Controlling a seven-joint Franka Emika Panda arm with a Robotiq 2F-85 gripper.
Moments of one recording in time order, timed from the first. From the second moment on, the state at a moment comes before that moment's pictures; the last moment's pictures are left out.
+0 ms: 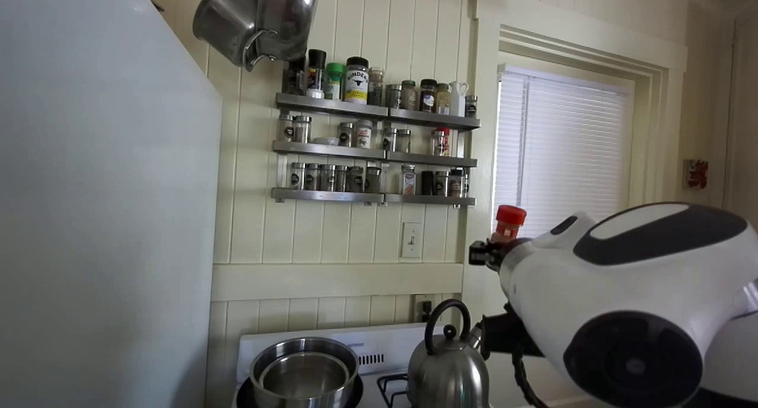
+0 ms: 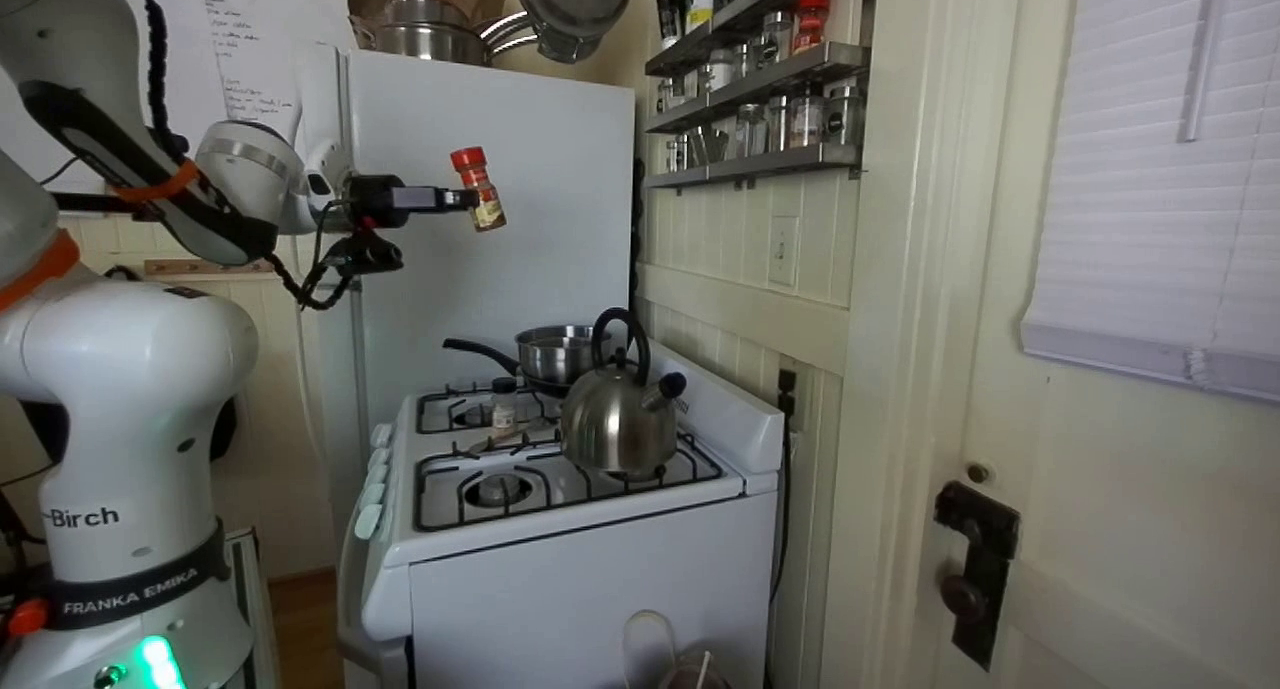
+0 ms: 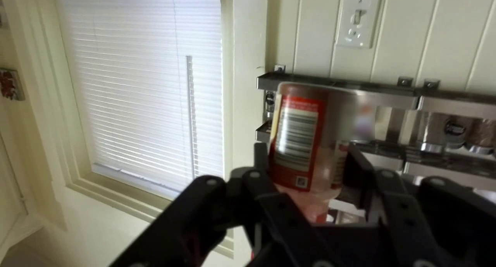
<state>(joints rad) 0.69 -0.68 0.30 -2.75 -1.43 1.57 2.08</state>
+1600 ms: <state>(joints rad) 0.37 -0.78 -0.19 -2.52 -2.38 2.11 2.18</state>
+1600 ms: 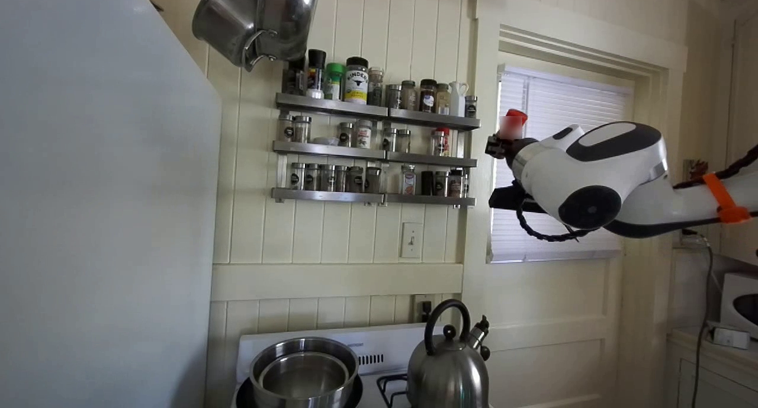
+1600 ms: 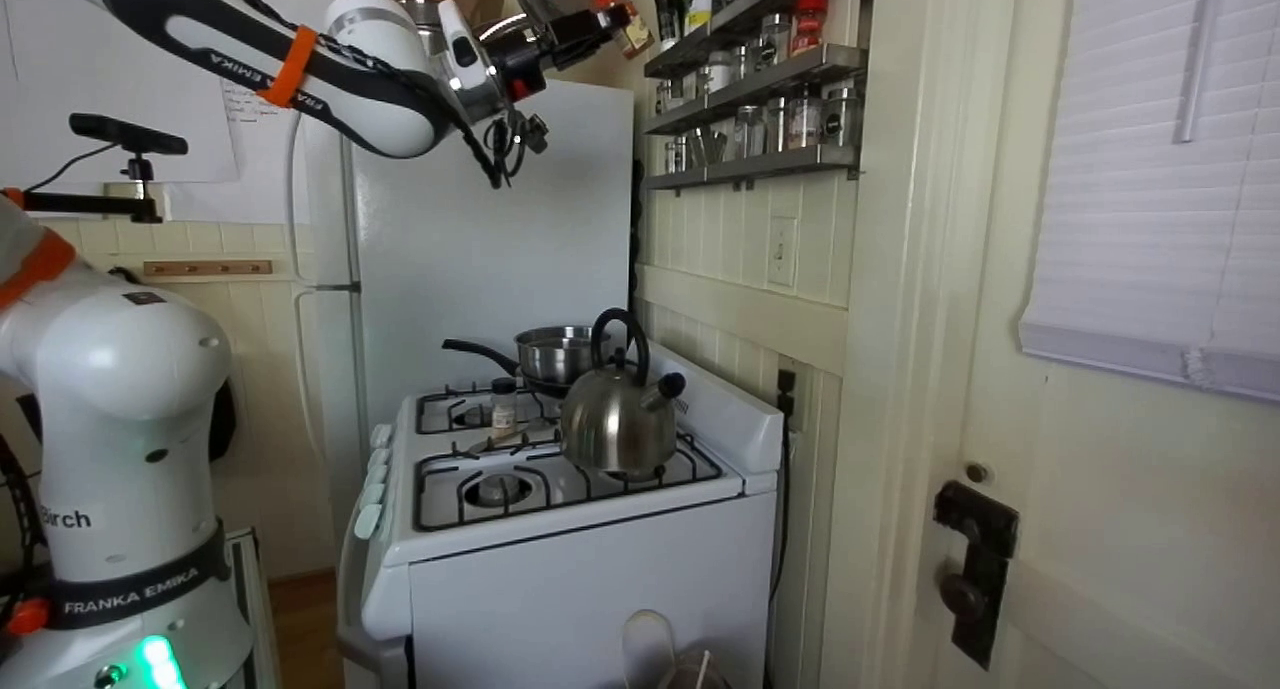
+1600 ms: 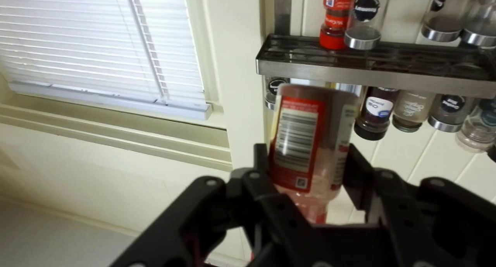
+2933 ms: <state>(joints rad) 0.16 -0.52 -0.09 -2.25 -2.51 2.19 2.33</state>
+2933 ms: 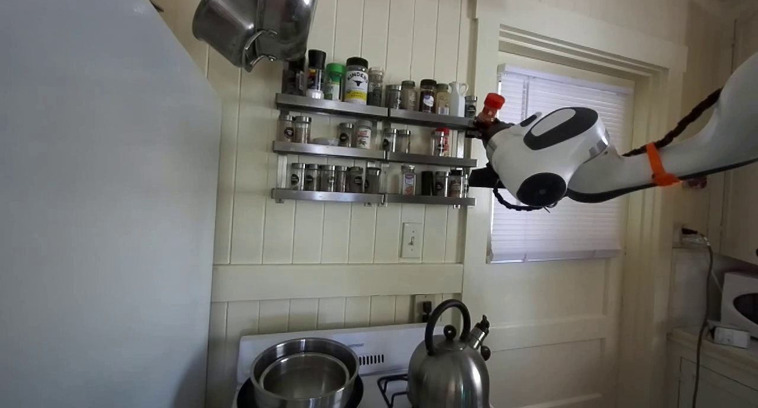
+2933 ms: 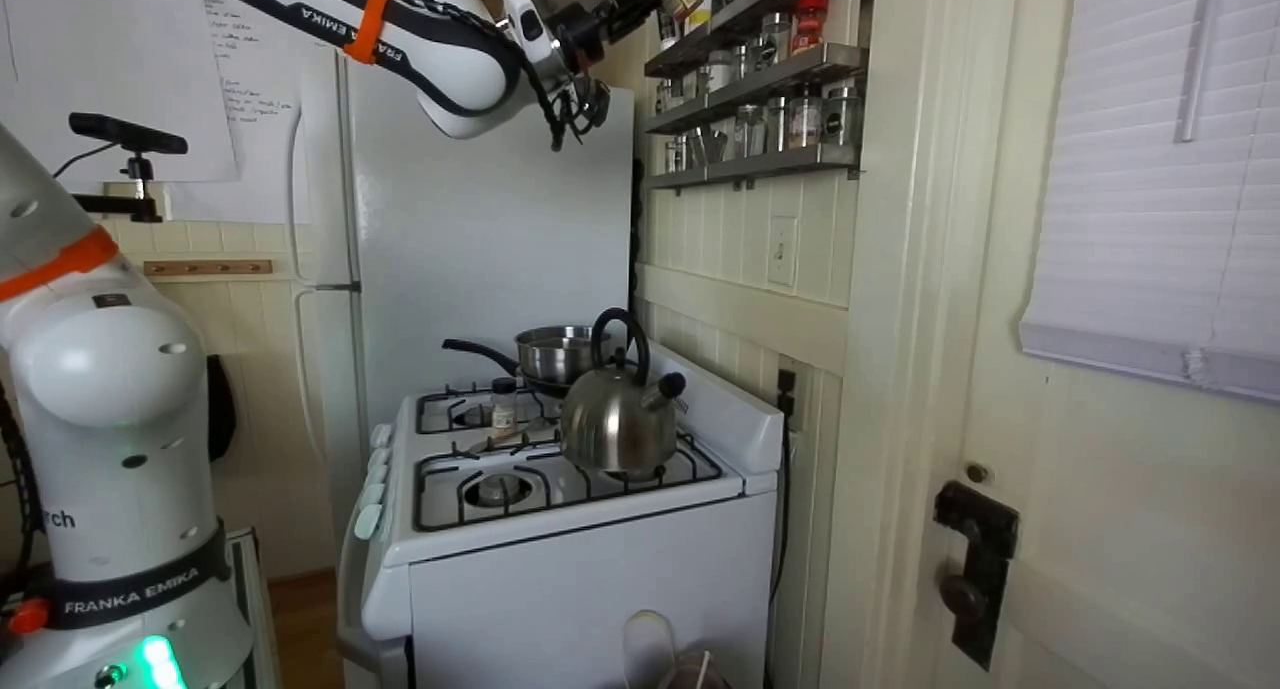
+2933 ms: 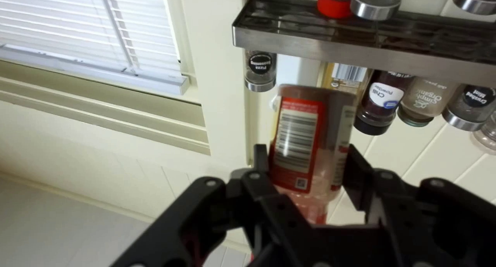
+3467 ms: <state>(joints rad) -0.03 -0.39 0.00 -2.14 -2.51 2.24 2.42</state>
